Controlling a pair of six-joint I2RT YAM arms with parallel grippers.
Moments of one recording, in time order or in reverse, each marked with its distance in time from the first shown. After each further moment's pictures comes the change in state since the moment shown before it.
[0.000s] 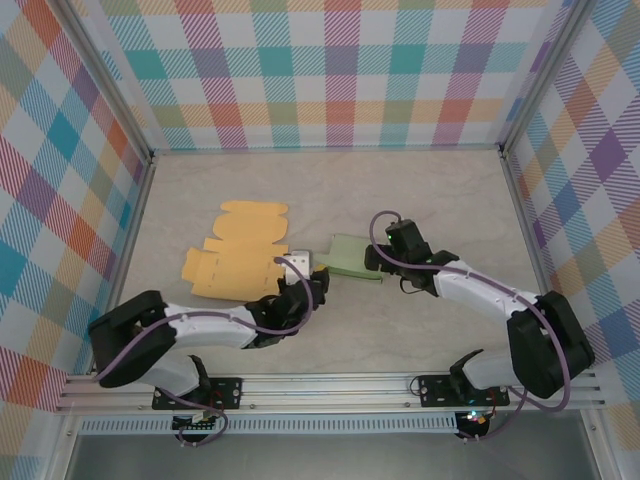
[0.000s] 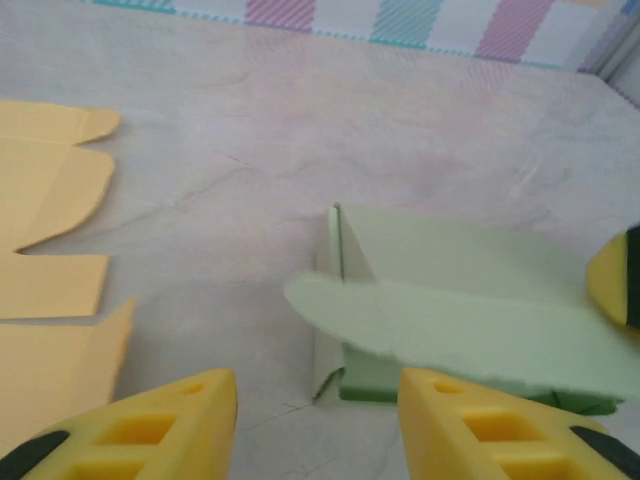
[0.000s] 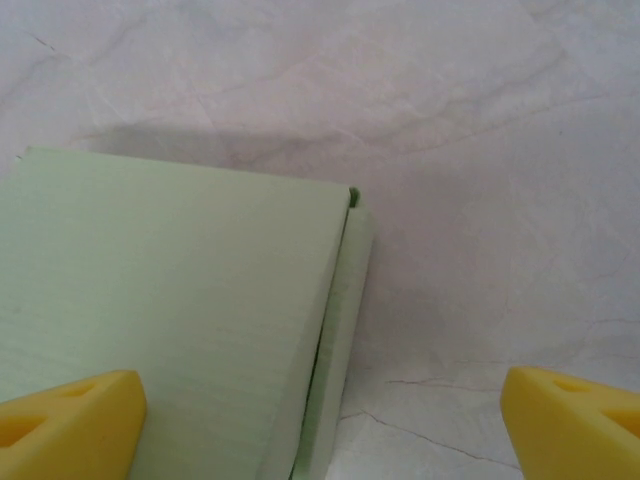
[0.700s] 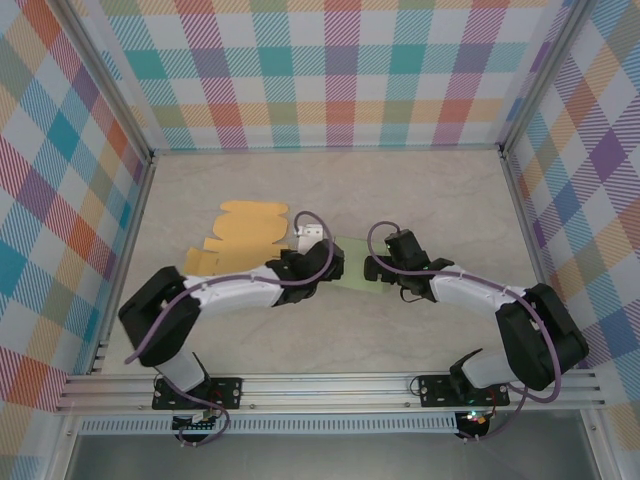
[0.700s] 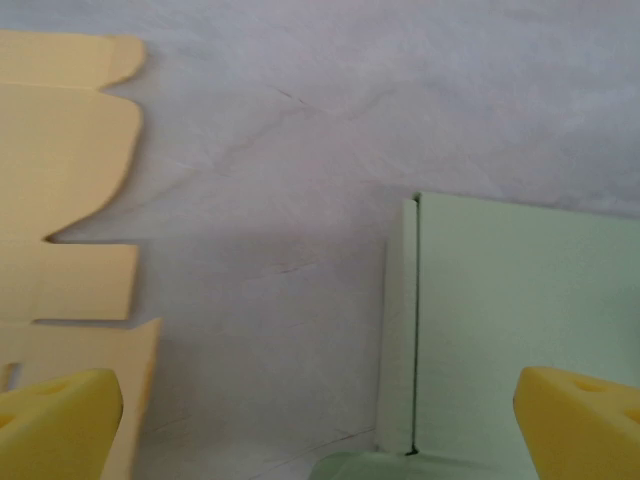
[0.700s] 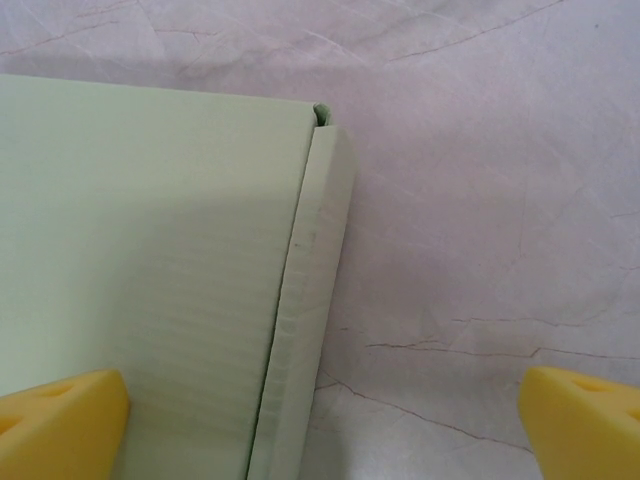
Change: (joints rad) left arm 0.162 0.258 0.440 -0.554 0.167 -0.047; right arm 0.000 0.042 -0.077 0.061 -0.026 0.001
